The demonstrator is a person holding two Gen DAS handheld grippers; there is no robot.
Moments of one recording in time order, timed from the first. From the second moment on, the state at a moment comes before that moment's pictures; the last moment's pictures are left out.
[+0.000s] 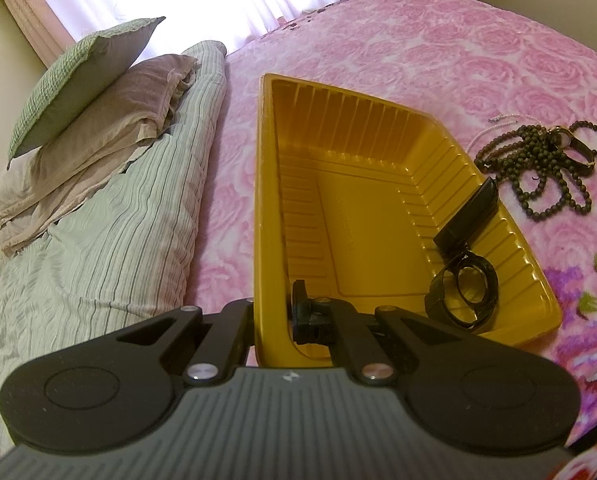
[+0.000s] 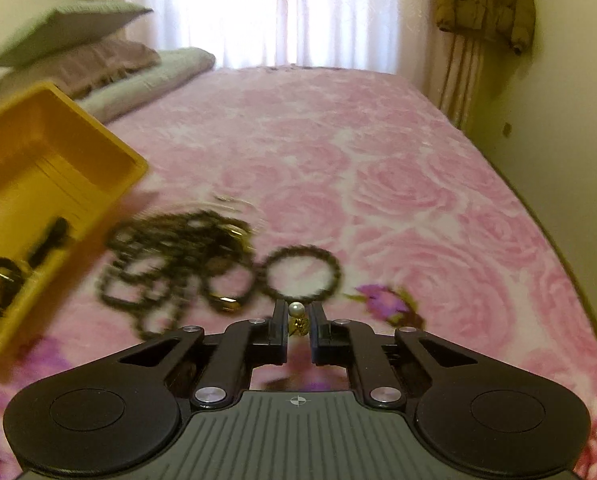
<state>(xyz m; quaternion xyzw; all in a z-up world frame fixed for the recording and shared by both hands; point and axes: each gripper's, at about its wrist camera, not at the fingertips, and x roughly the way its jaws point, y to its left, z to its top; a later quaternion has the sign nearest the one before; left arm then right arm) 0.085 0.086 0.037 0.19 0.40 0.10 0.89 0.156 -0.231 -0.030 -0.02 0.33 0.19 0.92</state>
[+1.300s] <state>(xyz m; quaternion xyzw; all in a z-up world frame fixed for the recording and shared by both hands) 0.083 0.087 0.036 0.19 0.39 0.10 0.89 0.147 -0.234 -0.031 0.05 0.35 0.18 0.92</state>
